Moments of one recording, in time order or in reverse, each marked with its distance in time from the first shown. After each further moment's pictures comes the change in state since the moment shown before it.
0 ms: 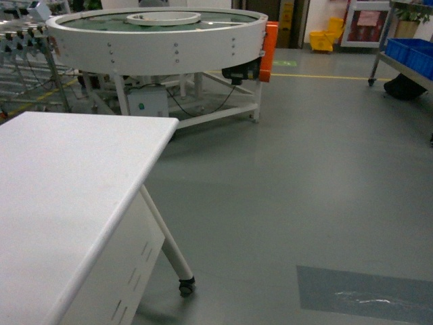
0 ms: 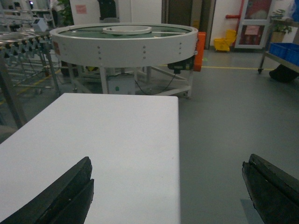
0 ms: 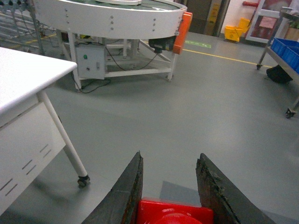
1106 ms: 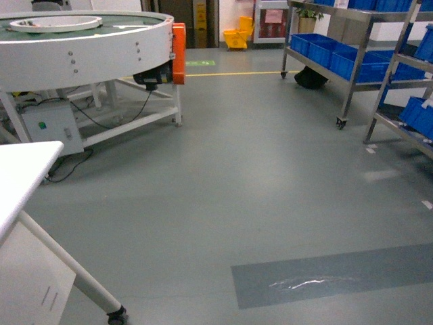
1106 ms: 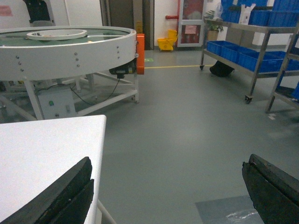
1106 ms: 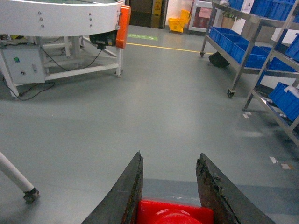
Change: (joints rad) left arm -0.001 0.000 0.000 0.000 0.000 0.000; right arm -0.001 0.000 0.000 -0.002 0.000 0.000
